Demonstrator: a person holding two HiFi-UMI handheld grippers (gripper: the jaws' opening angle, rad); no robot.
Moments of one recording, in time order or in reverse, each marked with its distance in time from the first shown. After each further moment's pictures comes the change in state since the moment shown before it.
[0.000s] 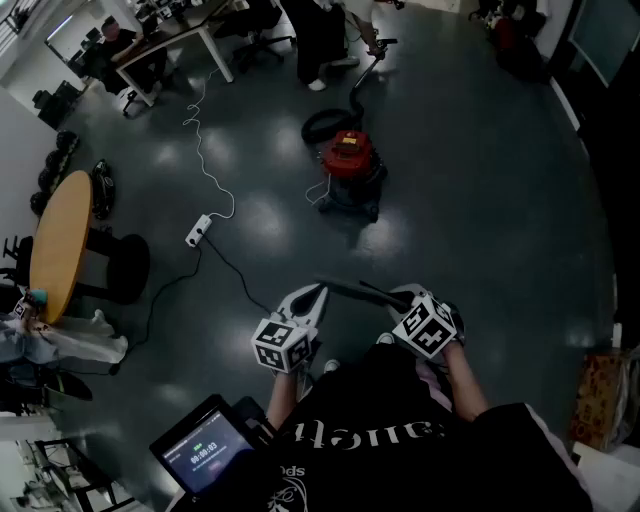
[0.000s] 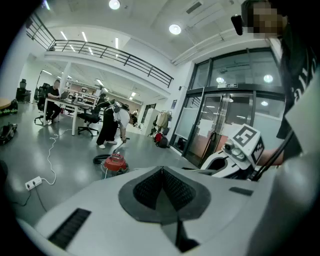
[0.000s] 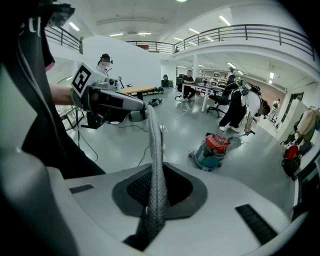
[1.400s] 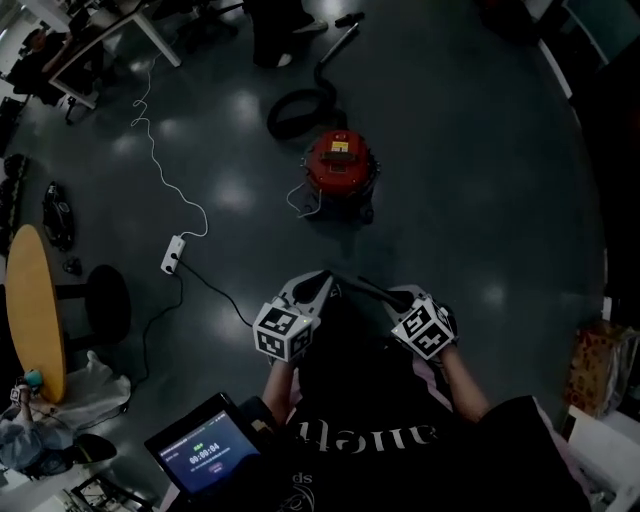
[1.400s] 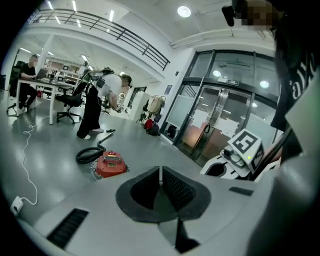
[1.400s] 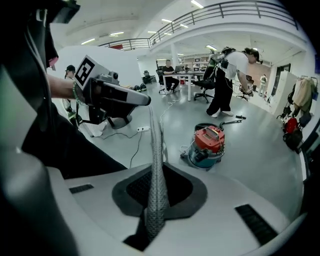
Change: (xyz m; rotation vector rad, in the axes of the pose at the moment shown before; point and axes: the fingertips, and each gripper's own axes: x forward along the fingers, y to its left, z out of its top) left arm 0.216 0.207 0.078 -0.004 0.195 -0.229; right arm 0.170 -0.200 0.095 0.236 0.061 -0.036
